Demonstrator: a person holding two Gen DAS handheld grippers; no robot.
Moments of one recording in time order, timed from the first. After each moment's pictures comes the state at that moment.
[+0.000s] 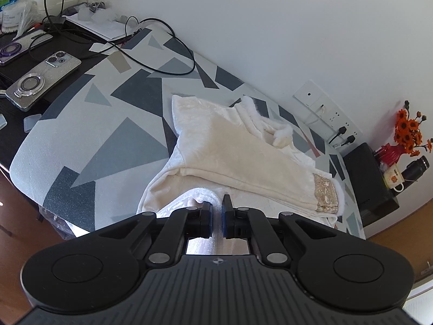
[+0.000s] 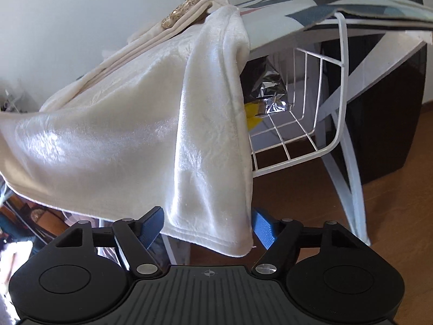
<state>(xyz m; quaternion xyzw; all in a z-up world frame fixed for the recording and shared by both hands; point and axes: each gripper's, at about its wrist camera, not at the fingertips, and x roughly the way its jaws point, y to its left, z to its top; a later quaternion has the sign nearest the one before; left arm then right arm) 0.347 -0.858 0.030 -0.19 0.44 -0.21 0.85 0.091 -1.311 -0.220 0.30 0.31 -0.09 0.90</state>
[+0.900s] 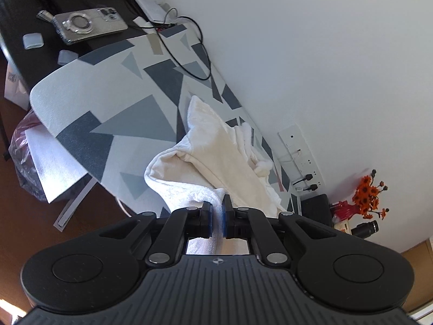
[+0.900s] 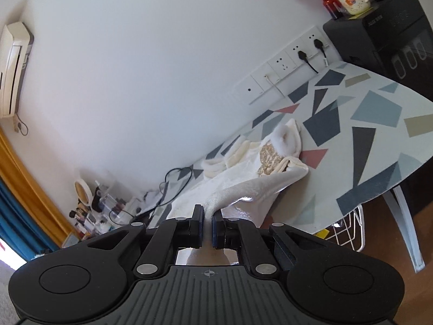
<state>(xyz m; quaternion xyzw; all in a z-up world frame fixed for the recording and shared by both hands) 0.298 -0.775 -0.004 -0.40 0.42 -0.20 0.79 0.010 -1.362 0.017 0.39 0.18 0.02 0.90</state>
